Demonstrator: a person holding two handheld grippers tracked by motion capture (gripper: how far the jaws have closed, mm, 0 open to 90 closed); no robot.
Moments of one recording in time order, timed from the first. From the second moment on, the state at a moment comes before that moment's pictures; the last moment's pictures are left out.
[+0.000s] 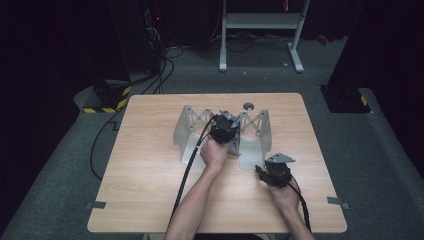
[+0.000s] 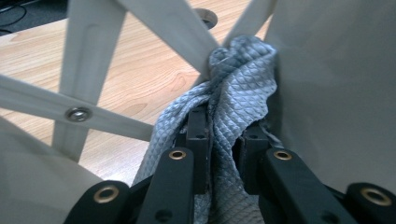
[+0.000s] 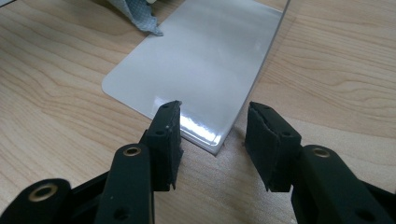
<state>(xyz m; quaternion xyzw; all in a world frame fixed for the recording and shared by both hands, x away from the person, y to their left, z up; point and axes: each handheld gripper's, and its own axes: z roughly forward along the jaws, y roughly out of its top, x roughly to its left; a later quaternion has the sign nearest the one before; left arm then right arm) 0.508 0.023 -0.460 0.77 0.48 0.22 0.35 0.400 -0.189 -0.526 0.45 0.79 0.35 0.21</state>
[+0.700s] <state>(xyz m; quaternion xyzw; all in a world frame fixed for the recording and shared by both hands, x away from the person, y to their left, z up) 0.498 0.052 -0.430 0.72 0.51 0.24 0.40 0.400 -0.190 -0.526 0.45 0.79 0.35 0.21</state>
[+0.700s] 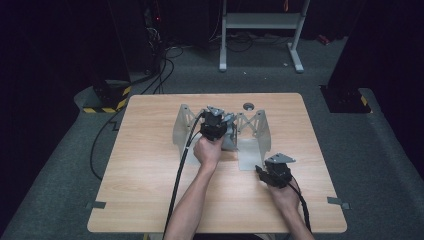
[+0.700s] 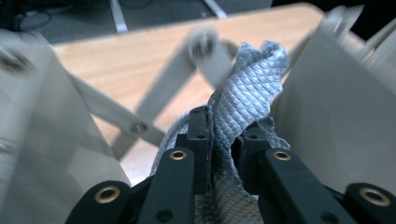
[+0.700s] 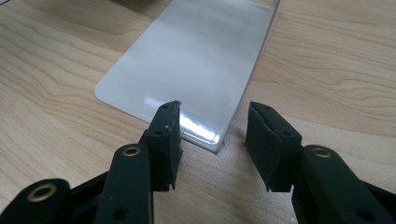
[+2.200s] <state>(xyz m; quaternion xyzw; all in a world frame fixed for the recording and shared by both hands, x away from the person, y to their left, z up) 0.509 0.027 -0.470 0.80 0.45 0.20 0.35 0.400 -0.189 -0.526 0.45 0.79 0.35 0.21</state>
